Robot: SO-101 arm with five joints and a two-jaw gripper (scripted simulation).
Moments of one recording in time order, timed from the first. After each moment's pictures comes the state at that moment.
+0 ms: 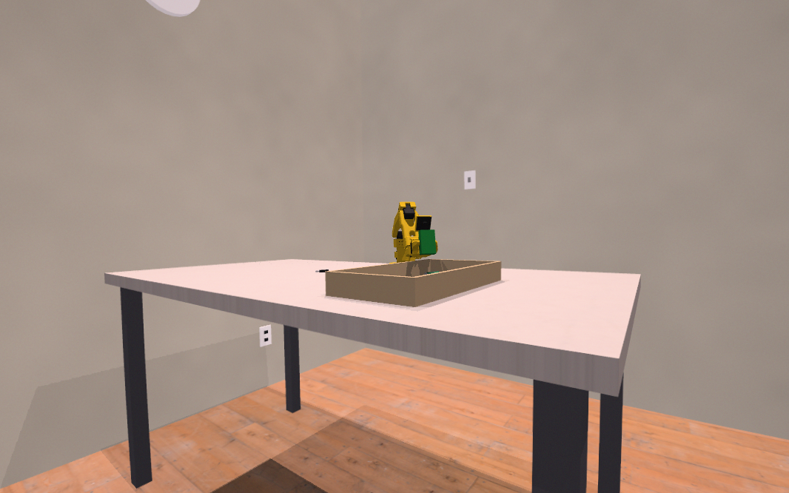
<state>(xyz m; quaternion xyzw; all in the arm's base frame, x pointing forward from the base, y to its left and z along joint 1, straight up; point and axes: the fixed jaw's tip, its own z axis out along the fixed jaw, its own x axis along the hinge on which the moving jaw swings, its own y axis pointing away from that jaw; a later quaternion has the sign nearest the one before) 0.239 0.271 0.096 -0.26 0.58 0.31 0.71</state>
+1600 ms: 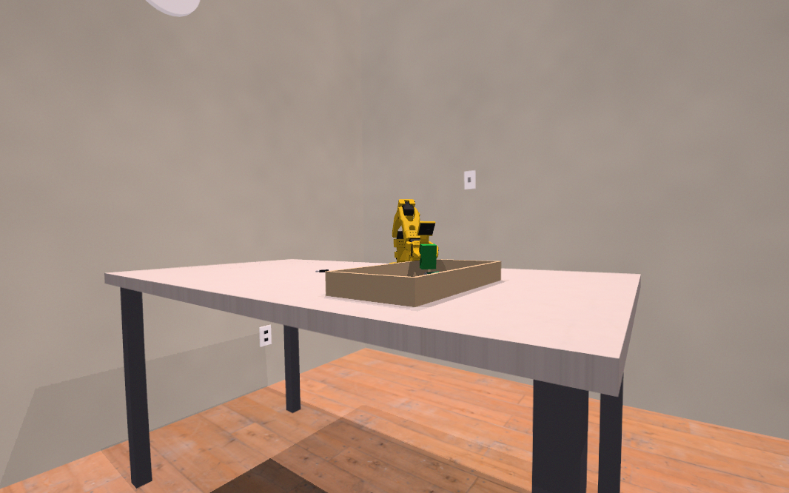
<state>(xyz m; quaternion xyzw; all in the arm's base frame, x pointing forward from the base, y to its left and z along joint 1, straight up) 0.243 0.276 0.062 -0.30 0.69 0.26 0.60</state>
